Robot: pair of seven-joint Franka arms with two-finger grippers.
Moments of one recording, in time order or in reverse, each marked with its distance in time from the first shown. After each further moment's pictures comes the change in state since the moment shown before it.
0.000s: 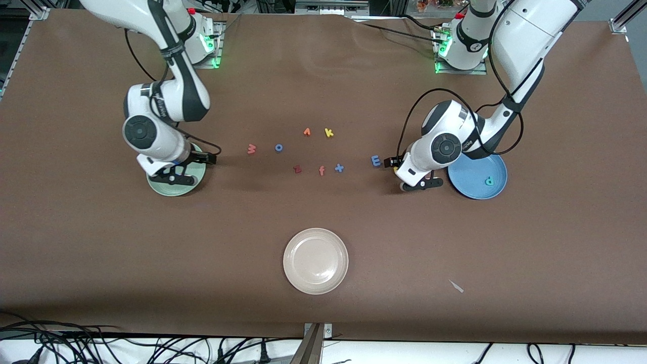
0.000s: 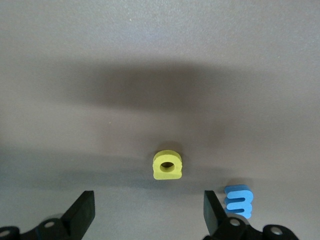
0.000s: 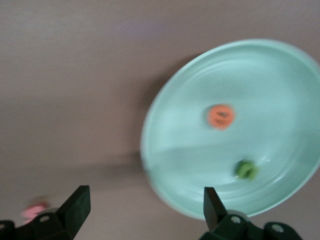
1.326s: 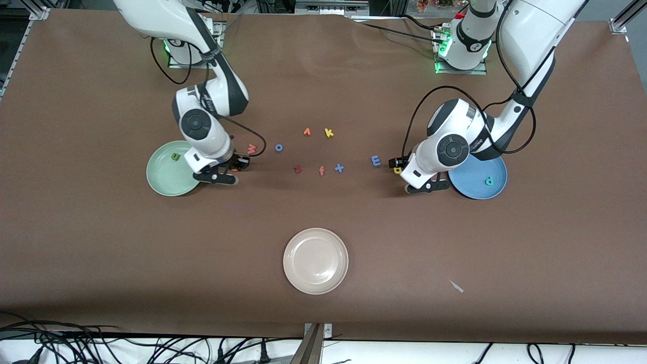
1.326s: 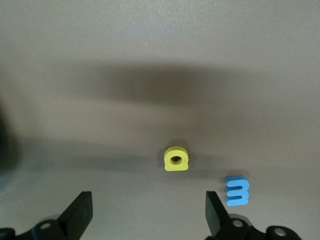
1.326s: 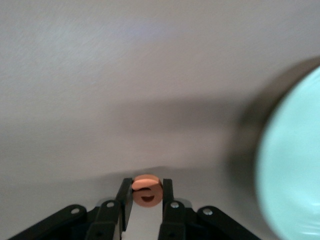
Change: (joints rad) left arm 0.012 -0.038 -0.003 0.043 0.000 -0.097 0.029; right arm 0.019 0.073 0.083 0.017 -0.018 0.168 0.050
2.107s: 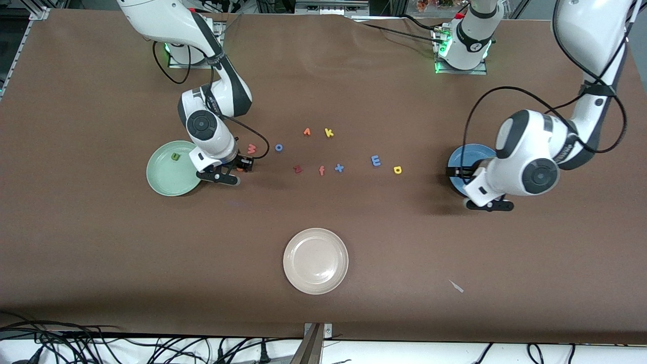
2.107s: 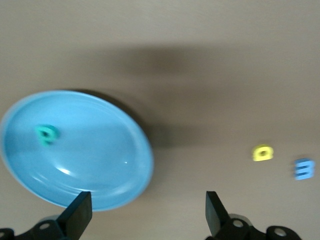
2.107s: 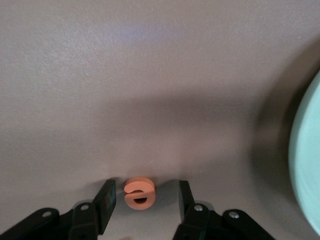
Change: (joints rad) left arm 0.116 -0.050 0.071 0.193 0.000 -0.331 0.301; right arm 0.003 0.071 0.064 -0.028 -0.001 0.129 0.160
